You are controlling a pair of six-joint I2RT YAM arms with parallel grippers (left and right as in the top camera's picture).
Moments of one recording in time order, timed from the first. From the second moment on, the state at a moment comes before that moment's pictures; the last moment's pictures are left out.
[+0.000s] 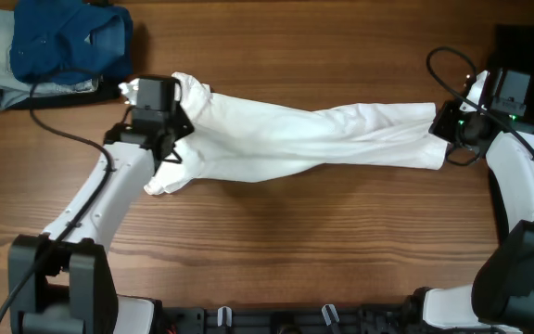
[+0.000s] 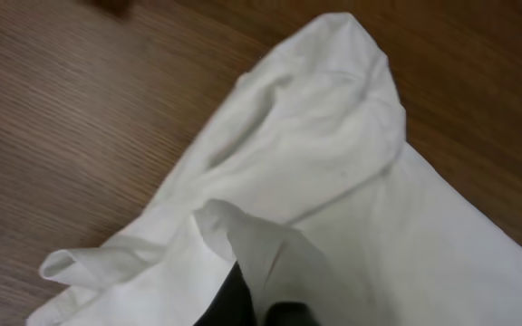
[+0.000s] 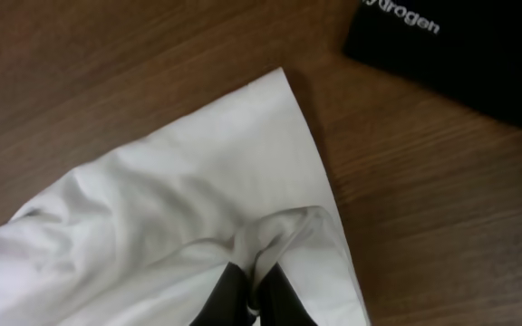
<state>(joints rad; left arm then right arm) -0.14 1.58 1.01 -0.42 -0.19 -0.61 -0.27 1.61 1.10 -0.56 -0.14 0.20</state>
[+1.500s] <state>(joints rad) -0.11 1.37 1.01 -0.66 -0.14 -0.54 -0.27 1.75 1.10 -0.48 -0.10 -0.06</state>
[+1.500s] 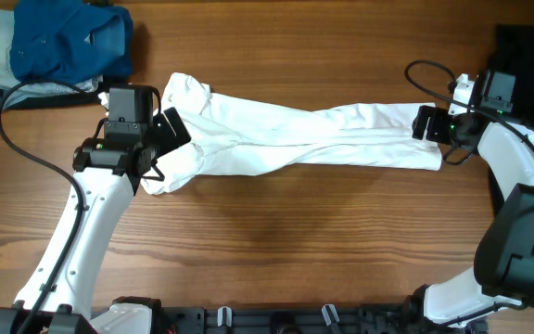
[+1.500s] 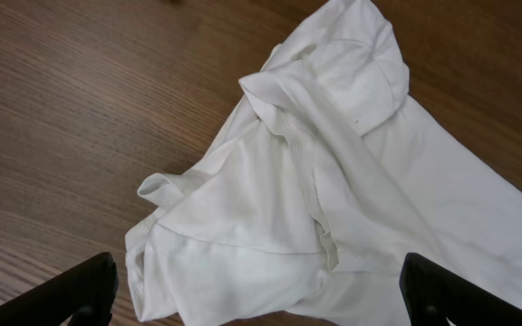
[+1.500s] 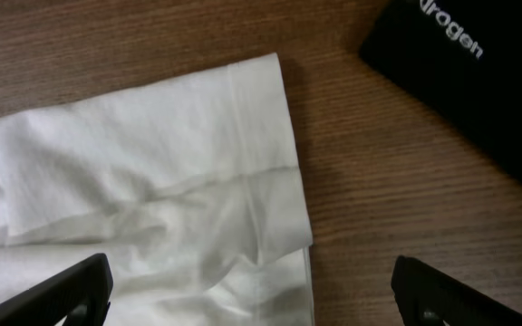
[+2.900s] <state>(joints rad) -0.10 1.37 1.01 -0.73 -0.24 -0.54 -0.34 1.92 1.22 -0.66 -0.21 -0.05</state>
